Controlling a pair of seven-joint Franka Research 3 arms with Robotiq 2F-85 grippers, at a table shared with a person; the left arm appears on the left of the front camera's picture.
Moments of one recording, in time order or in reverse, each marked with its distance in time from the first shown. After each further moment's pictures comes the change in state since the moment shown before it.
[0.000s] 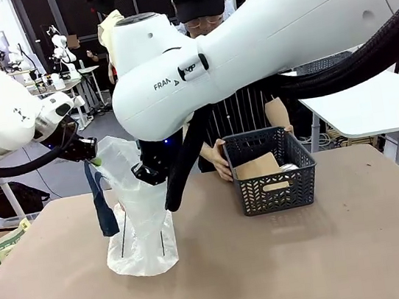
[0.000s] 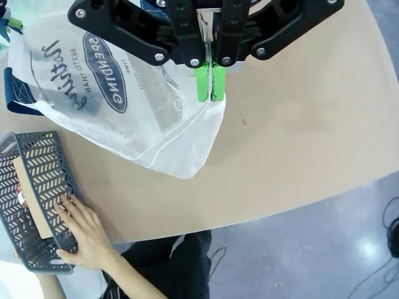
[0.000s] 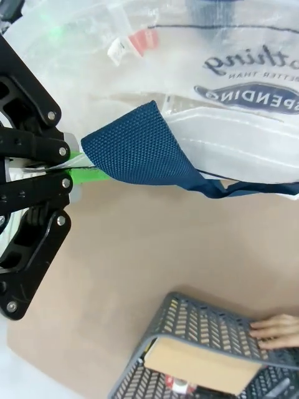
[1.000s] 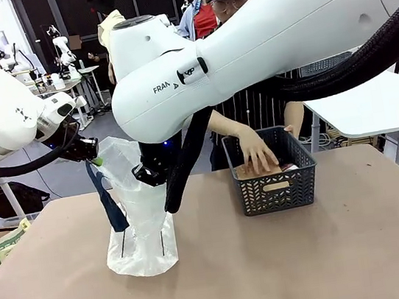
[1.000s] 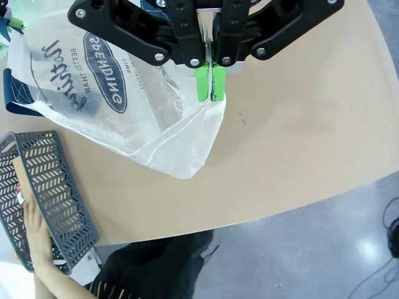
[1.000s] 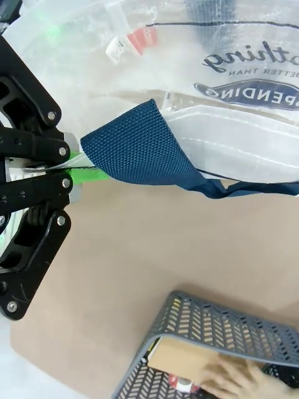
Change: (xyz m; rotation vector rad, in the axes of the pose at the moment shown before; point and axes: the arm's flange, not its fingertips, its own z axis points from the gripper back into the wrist) left arm -0.001 0.000 -0.001 -0.001 0.003 0.007; right arm 0.000 0.000 -0.001 -0.008 0.005 -0.012
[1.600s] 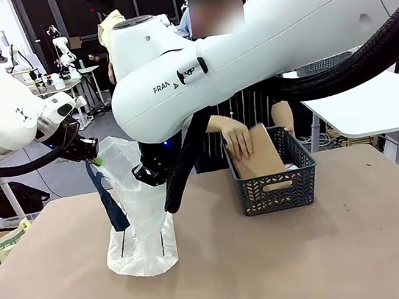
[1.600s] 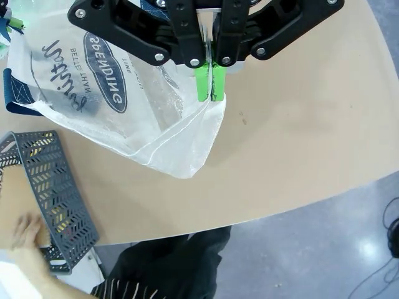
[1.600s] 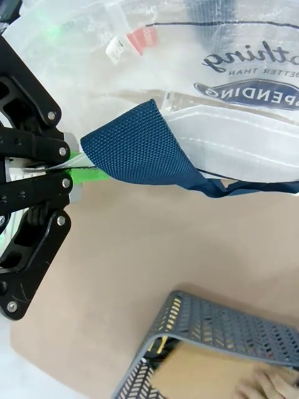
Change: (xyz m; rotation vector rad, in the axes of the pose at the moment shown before) left arm 0.000 0.000 0.000 0.000 0.000 0.000; right arm 0.000 0.000 0.000 0.000 0.000 0.000
